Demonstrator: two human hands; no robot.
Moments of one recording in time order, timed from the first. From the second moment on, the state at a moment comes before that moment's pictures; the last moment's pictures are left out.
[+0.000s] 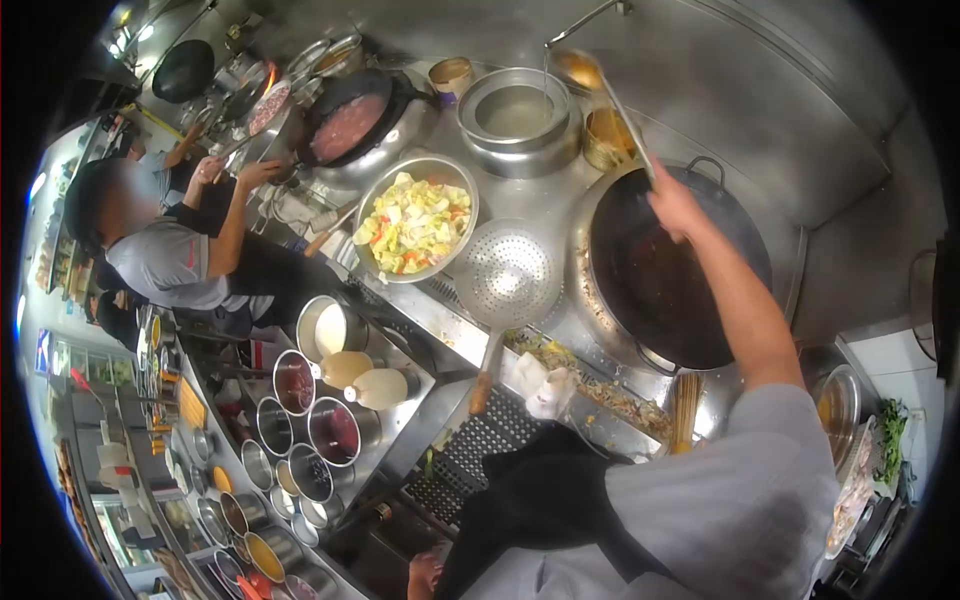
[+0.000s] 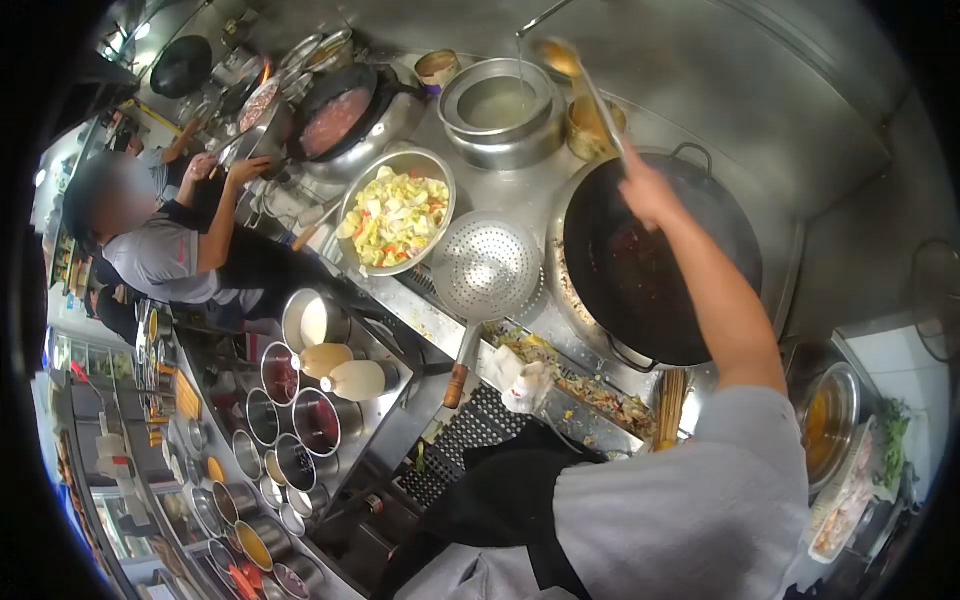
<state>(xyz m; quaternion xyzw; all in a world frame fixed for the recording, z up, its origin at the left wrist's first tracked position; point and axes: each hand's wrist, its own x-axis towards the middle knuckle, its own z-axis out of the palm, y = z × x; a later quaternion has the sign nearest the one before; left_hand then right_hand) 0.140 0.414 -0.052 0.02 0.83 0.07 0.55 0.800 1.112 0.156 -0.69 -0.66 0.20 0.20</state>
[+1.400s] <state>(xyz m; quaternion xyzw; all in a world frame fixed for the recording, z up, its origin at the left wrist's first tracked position) 0.316 0.832 -0.044 0.15 0.48 0.35 0.79 0.725 0.595 0.154 -0.78 -0.40 0.41 0.25</state>
